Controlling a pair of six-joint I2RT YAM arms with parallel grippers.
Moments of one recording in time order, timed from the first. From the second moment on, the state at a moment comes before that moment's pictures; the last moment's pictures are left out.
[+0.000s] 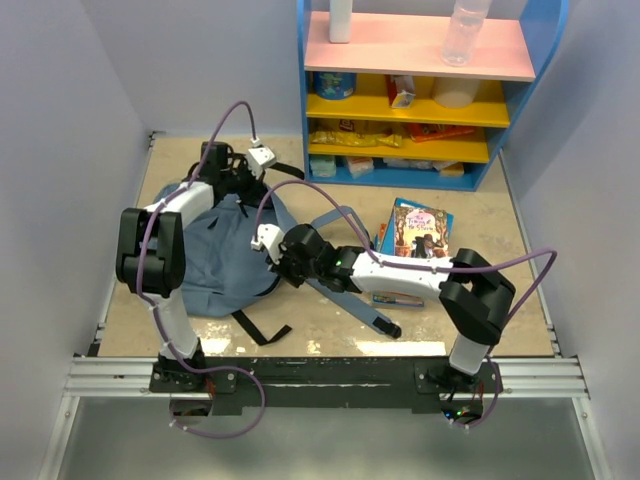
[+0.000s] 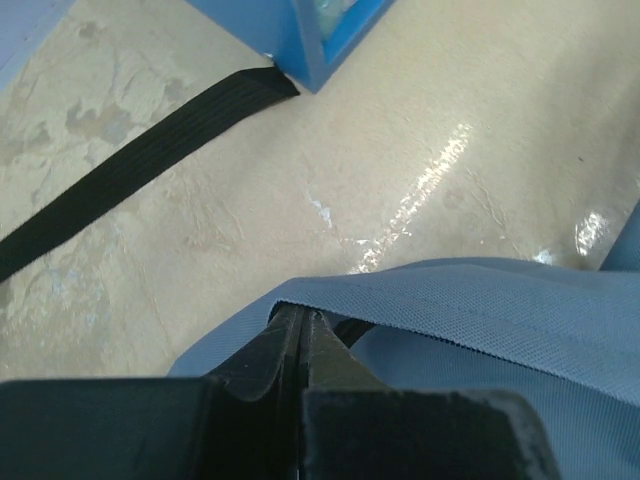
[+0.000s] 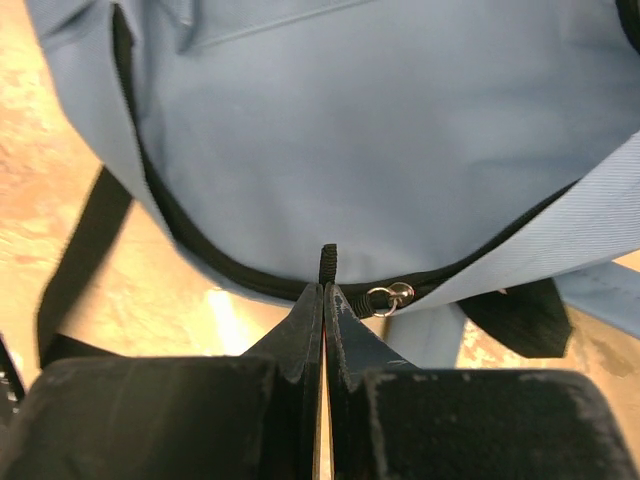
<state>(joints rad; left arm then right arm) -0.11 1.92 1.32 -0.11 0.62 0.61 1.06 1.75 1.16 -0.06 -0.02 -0.10</state>
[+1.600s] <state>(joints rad) 0.02 1.40 1.12 -0.98 1.02 1.16 0.95 1.82 1.32 -0.09 0.19 0.14</state>
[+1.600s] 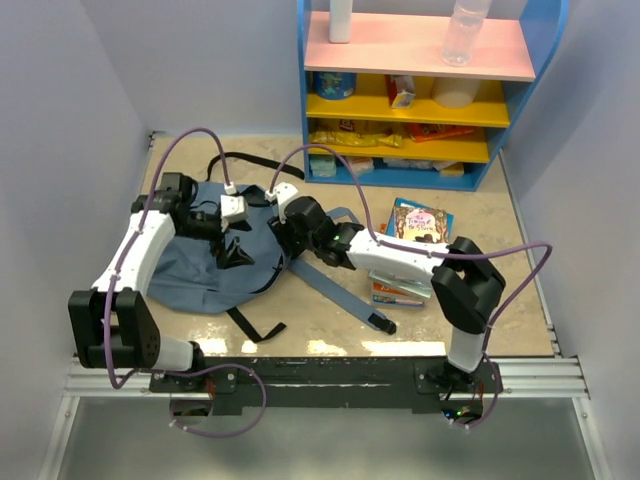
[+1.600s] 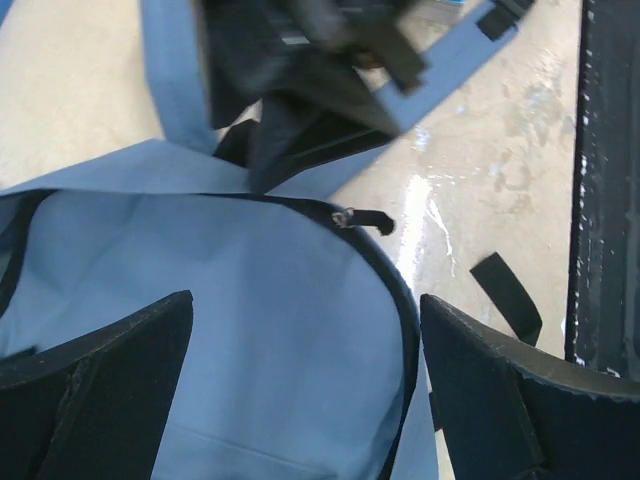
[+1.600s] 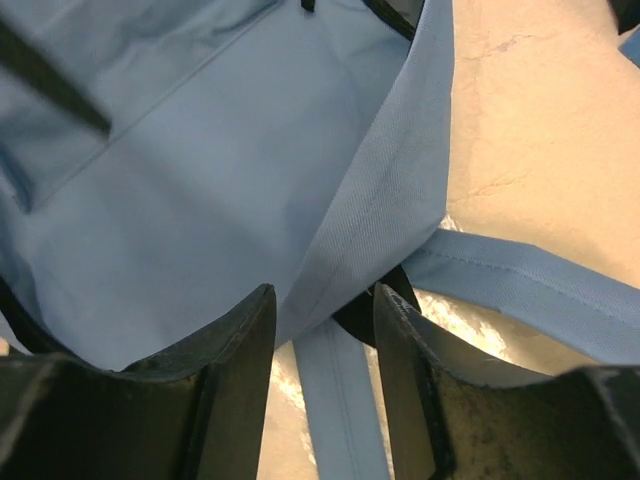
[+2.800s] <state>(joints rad) -0.30 1.39 0.80 -0.46 0.95 1.31 0.82 1.99 1.39 -0.01 0.00 0.37</state>
